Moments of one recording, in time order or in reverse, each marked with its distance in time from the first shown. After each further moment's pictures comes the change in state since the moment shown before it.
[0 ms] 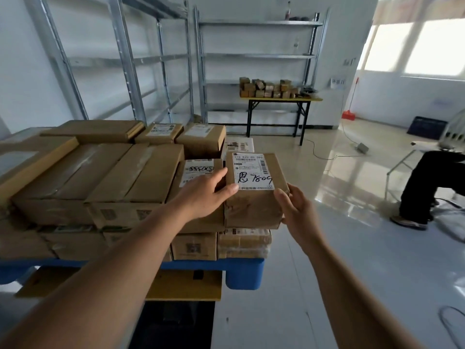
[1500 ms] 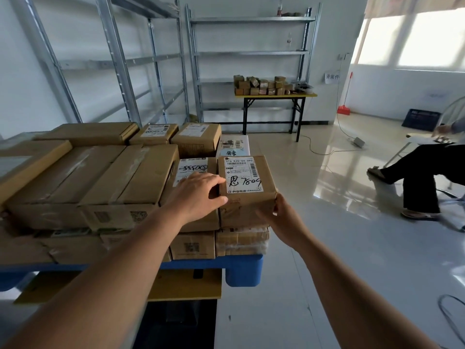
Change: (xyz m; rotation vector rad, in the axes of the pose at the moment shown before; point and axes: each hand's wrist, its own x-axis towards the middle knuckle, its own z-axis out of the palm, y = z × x) left_hand 0.001 -0.012 0.009 0.218 0.090 0.104; right_hand -0.002 0.012 0.008 -0.171 -0.206 0.076
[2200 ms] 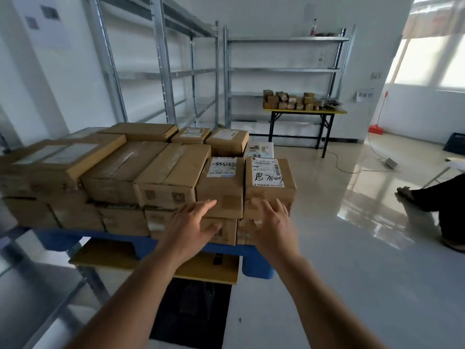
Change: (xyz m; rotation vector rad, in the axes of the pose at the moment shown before) left_hand -0.133 0.010 0.001 -0.209 0.180 -0.254; right_hand -0.074 -0.055 0.059 -0.588 0.193 -0.281
